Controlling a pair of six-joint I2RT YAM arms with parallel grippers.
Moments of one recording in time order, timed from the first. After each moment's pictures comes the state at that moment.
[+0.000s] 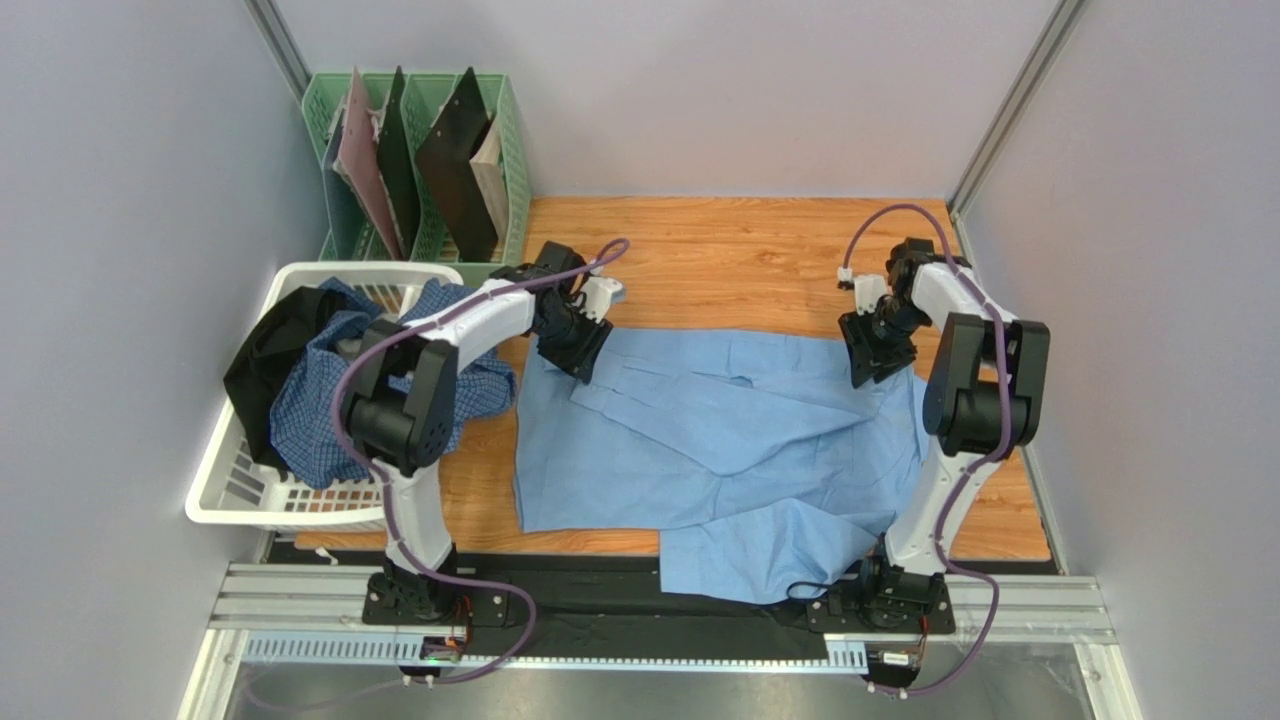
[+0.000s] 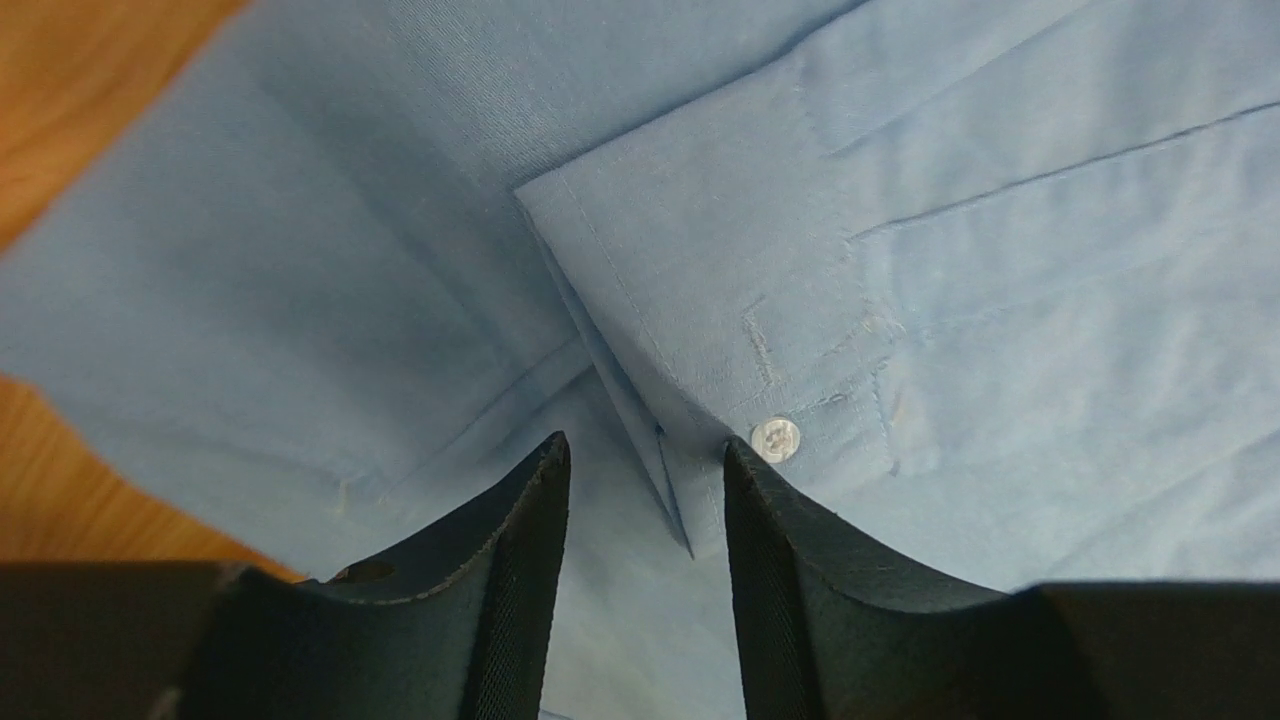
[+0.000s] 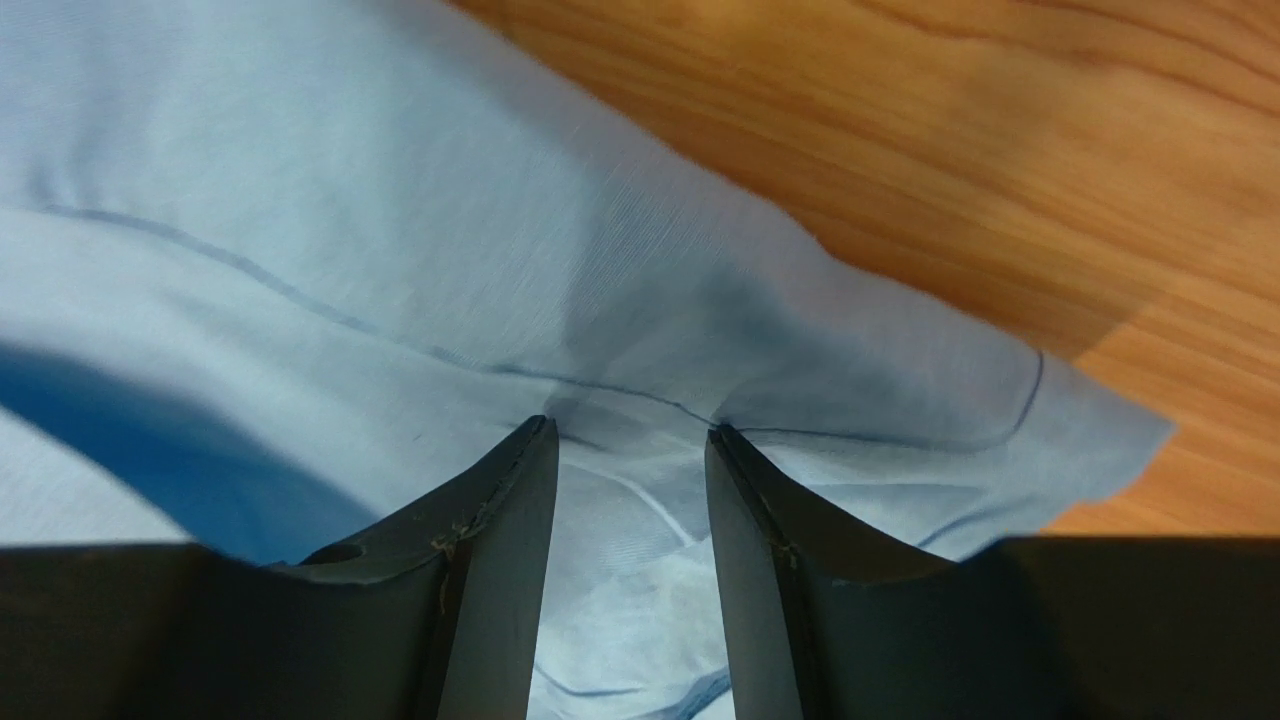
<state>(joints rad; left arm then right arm) -0.40 1.88 1.36 -0.66 0.25 0.22 -0.15 1.96 1.44 -0.95 -0.19 -0.47</state>
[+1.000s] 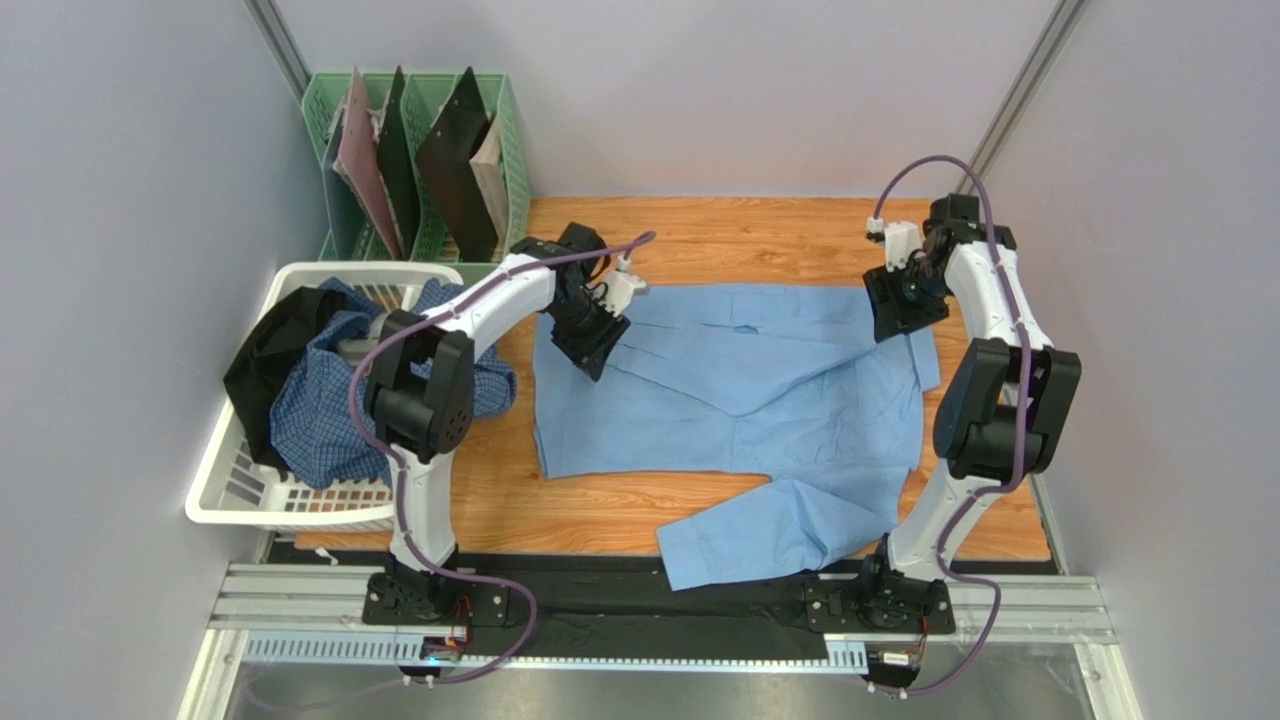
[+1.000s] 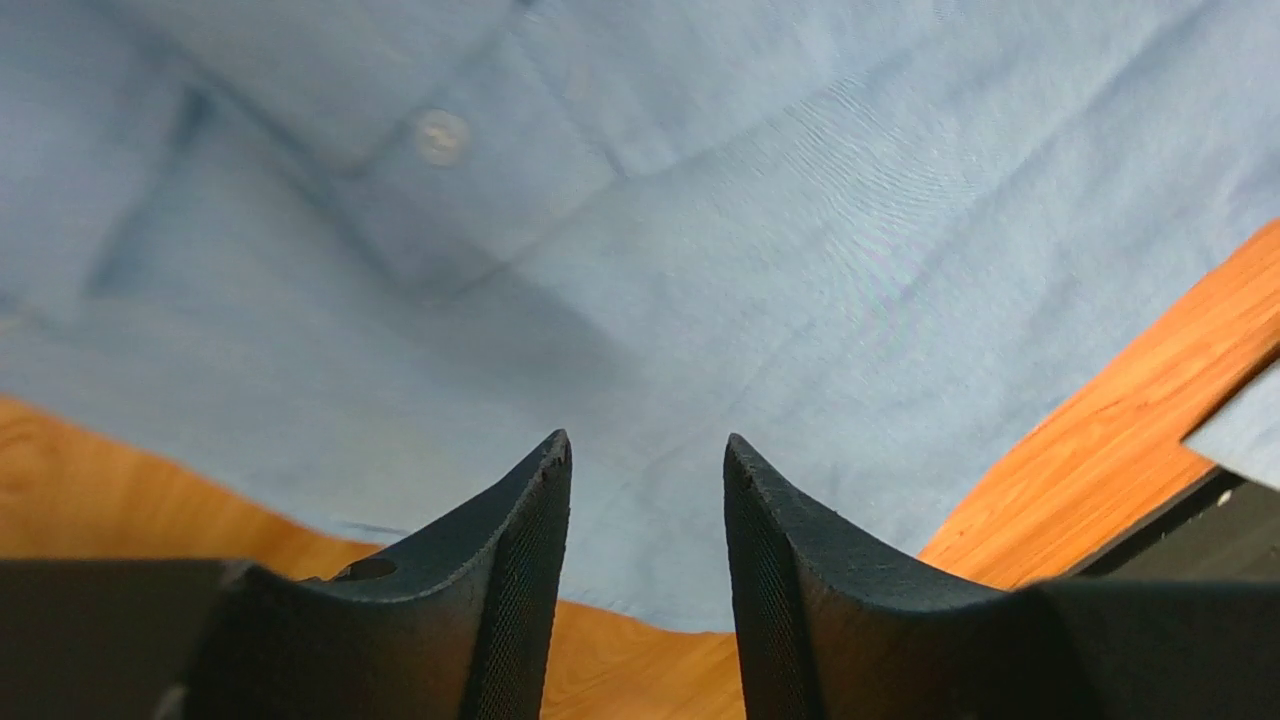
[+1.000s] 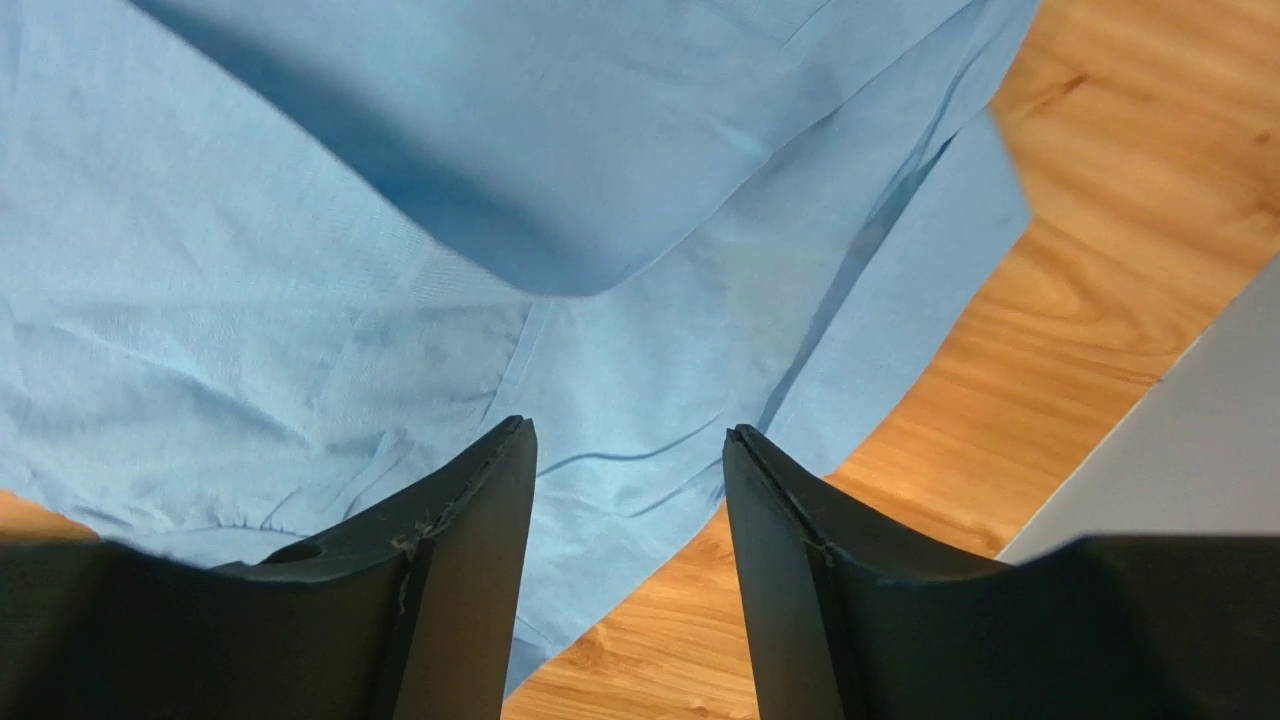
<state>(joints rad) -0.42 2.02 1.65 -0.96 0.29 0.33 -0.19 1.88 1.64 -1.00 -0.20 -0.51</state>
